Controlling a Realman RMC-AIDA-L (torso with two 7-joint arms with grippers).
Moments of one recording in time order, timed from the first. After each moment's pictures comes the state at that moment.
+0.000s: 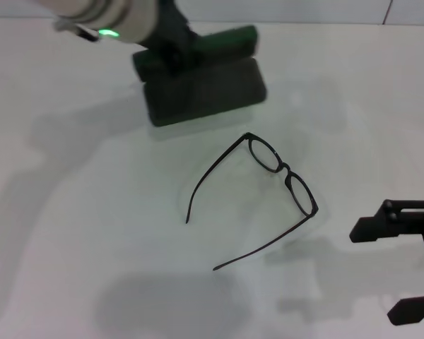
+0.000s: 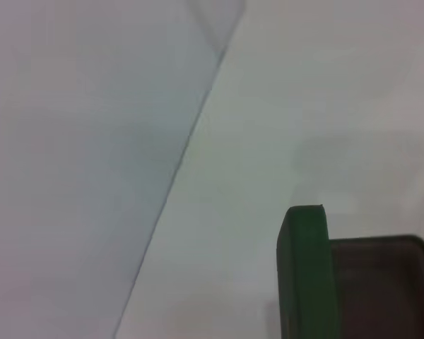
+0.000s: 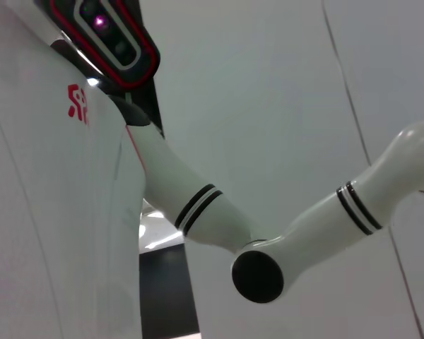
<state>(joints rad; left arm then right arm) -0.78 -2.09 1.44 1.27 2.65 1.19 -2.08 0.44 1.96 -1.22 -0.51 -1.36 -2.14 1.14</state>
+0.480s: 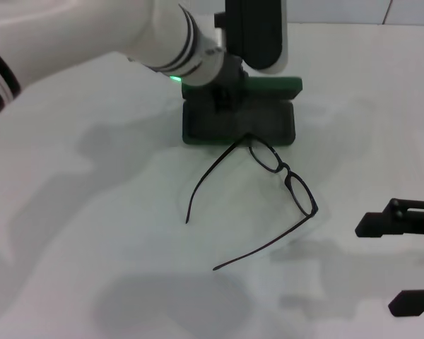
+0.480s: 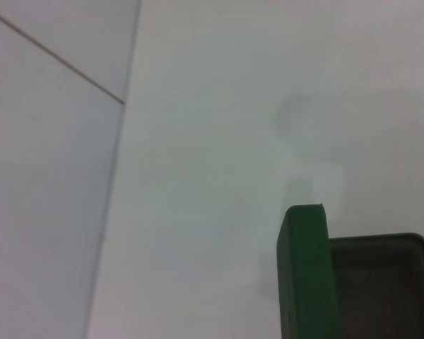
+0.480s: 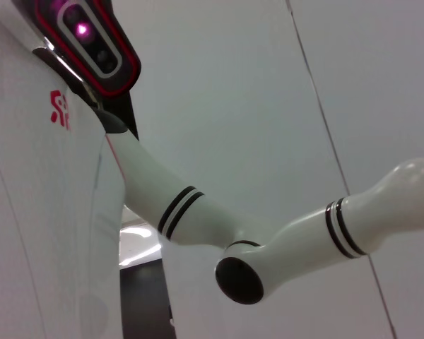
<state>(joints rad) -0.86 -2.10 1.73 1.07 2.64 0.96 -2.07 0.40 1.97 -1.19 -0.49 -1.36 -2.13 1.13</state>
